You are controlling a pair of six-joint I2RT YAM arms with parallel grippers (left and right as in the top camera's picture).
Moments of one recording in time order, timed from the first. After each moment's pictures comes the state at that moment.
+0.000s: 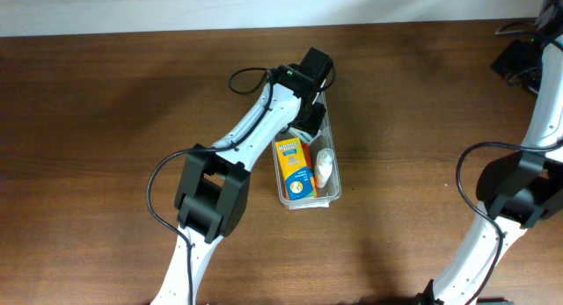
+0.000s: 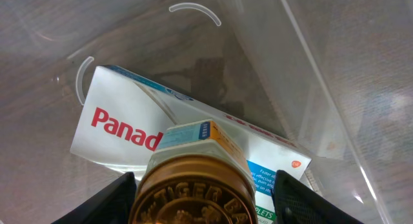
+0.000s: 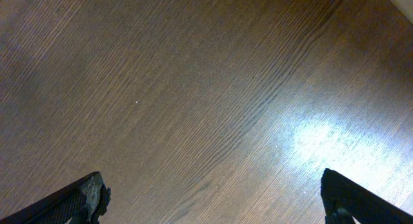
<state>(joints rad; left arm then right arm) -0.59 2.40 2.14 -1.04 -0.06 -0.15 -0.40 2.28 2.50 -1.51 0.27 0.47</state>
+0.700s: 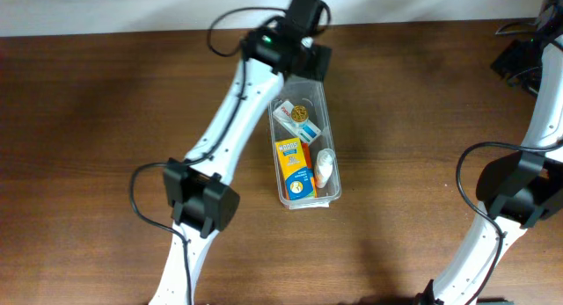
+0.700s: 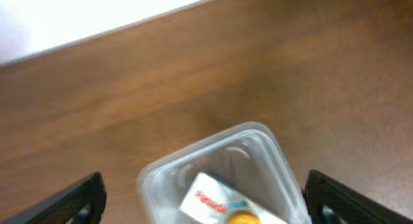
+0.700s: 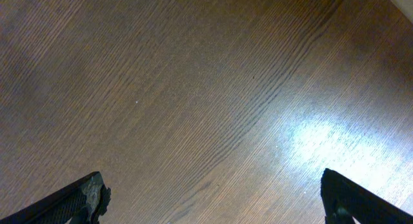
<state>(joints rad) -0.52 2.41 2.62 -1.14 -0.14 -0.15 -0.40 2.28 2.50 -1.51 0.27 0.47</state>
